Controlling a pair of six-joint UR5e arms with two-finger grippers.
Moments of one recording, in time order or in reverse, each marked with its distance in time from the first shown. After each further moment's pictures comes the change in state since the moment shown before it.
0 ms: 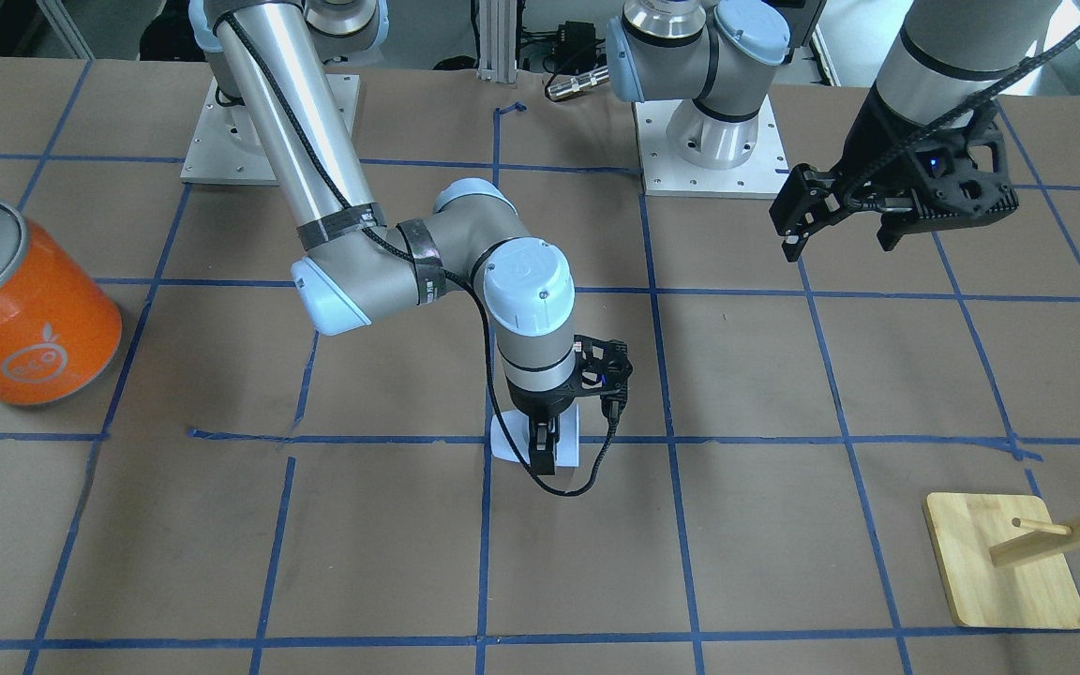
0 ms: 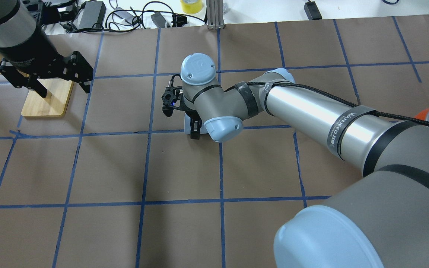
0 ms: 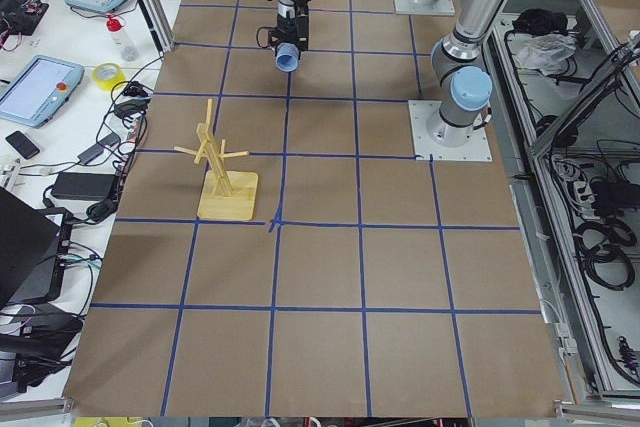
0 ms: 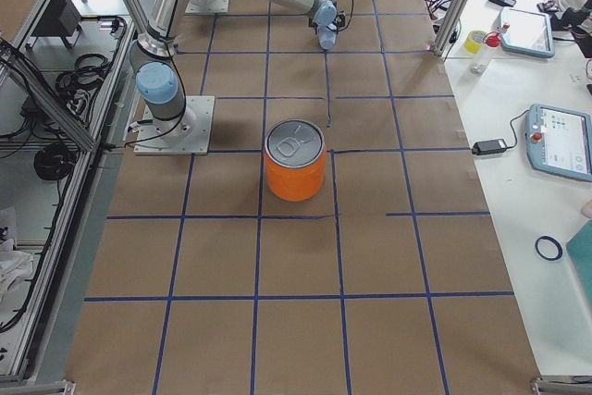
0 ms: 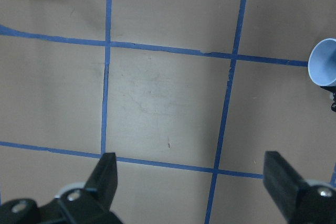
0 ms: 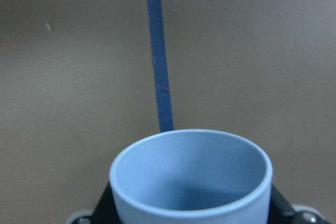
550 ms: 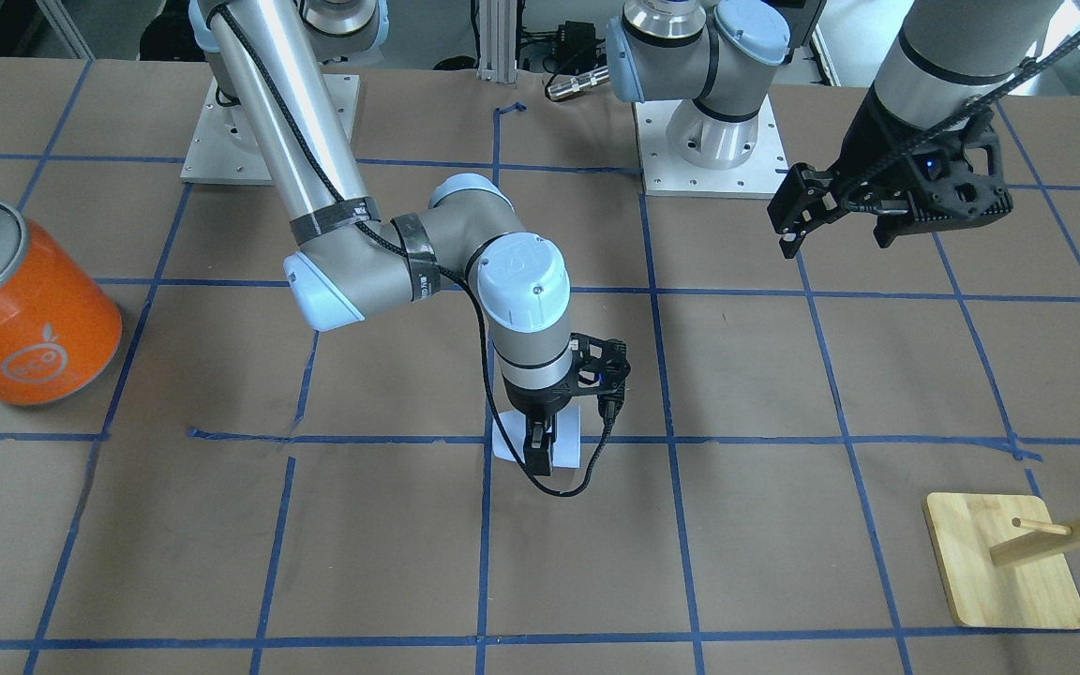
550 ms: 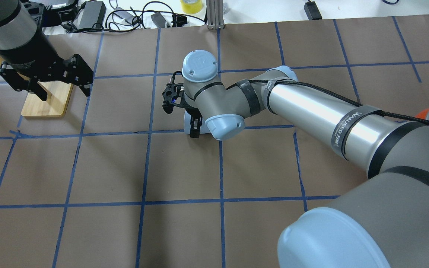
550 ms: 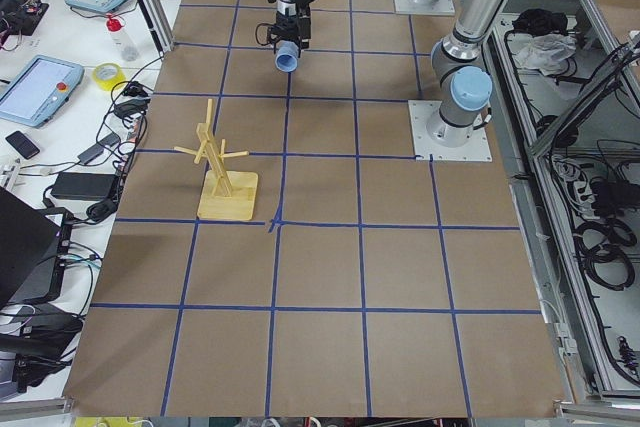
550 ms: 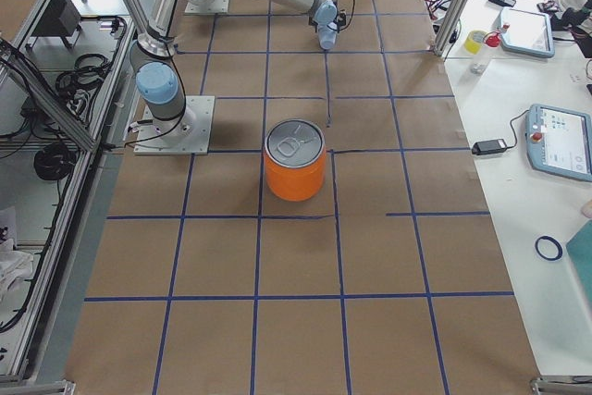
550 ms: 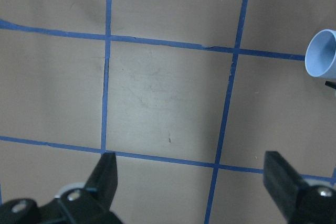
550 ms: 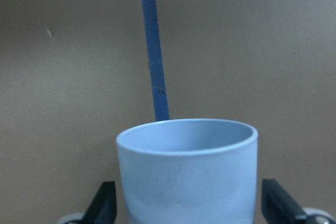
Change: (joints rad) left arm 0.001 -0.003 -0.002 -0.022 -0.001 0.000; right arm -0.014 -0.018 0.000 0.009 0.006 0.032
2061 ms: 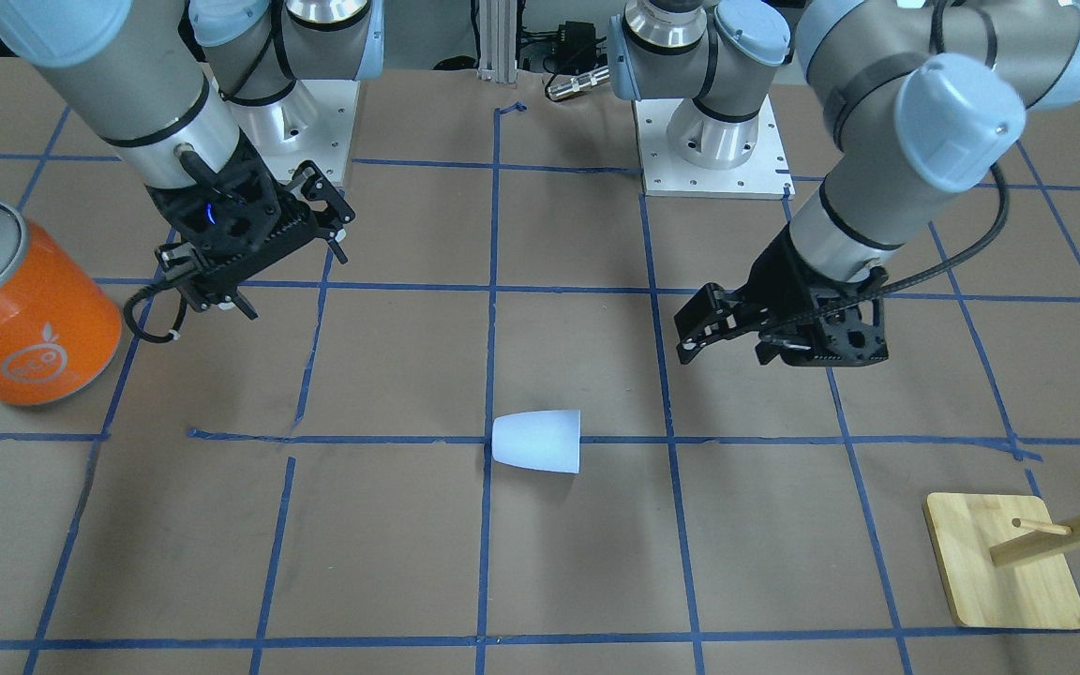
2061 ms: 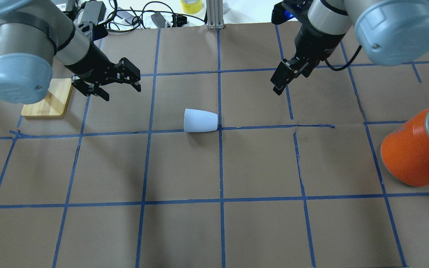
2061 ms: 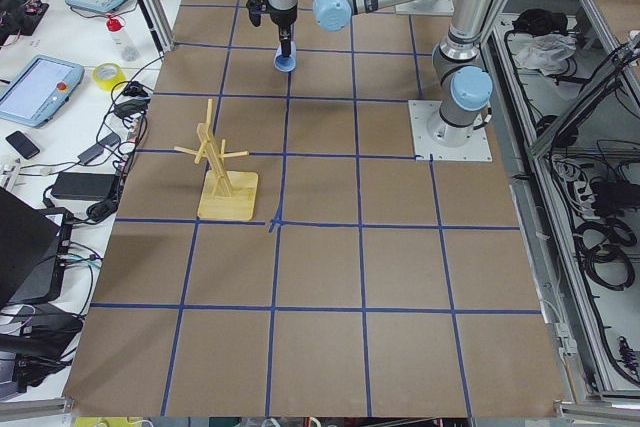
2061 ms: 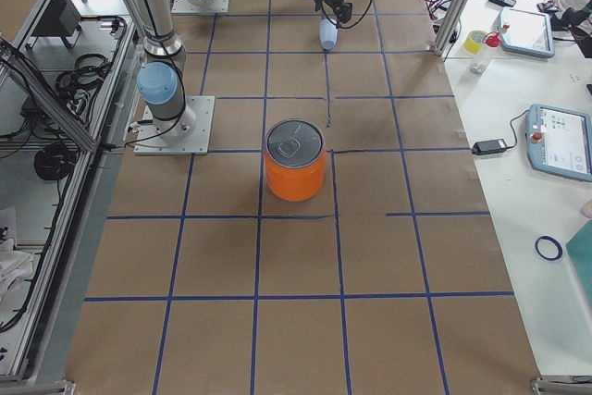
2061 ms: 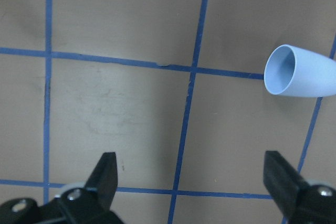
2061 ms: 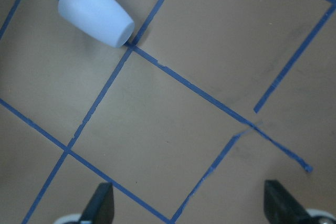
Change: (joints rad) left arm -0.043 -0.163 -0.147 0.360 -0.311 -0.057; right arm -0.403 -0.529 -0.019 0.704 0.050 0.506
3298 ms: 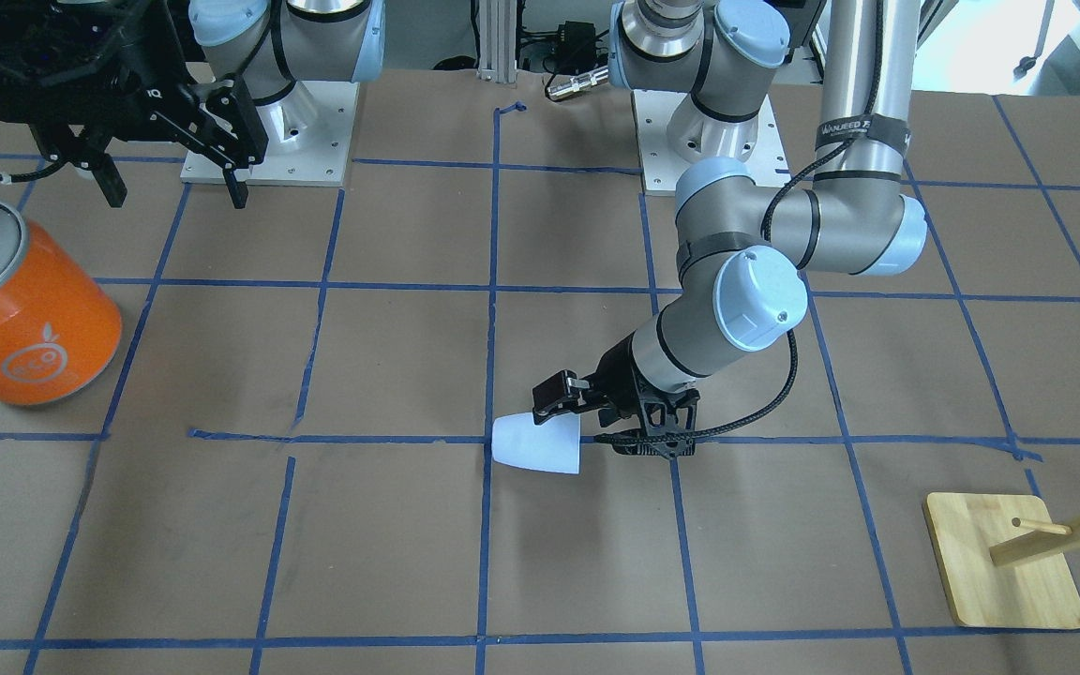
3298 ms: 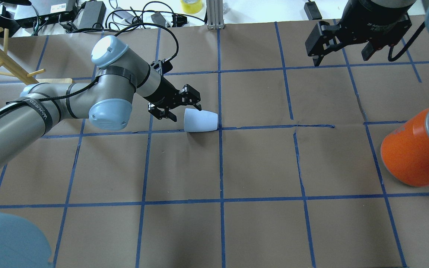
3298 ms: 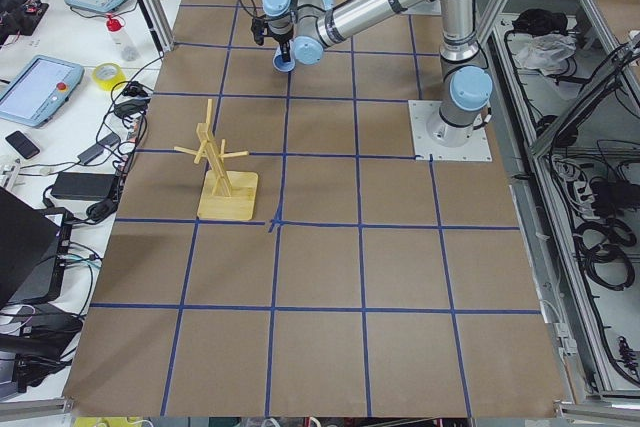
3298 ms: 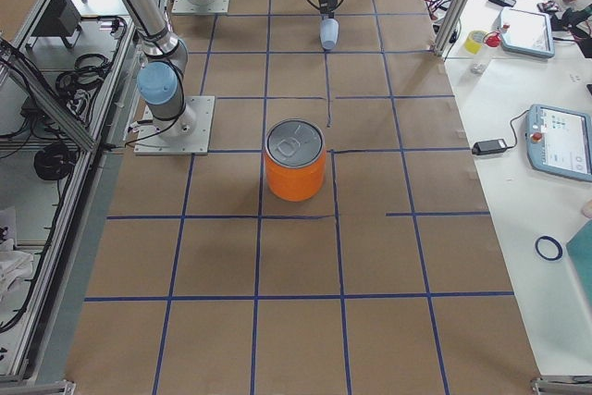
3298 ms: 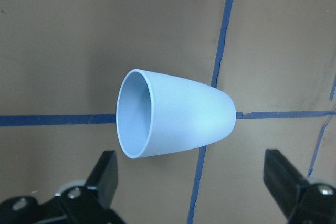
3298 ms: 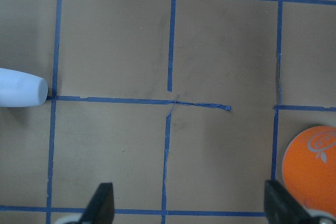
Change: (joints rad) left arm -0.139 -0.256 -0.082 0.301 -0.204 -0.156; right arm -0.026 -0.132 -0.034 -0.001 -0.178 0.442
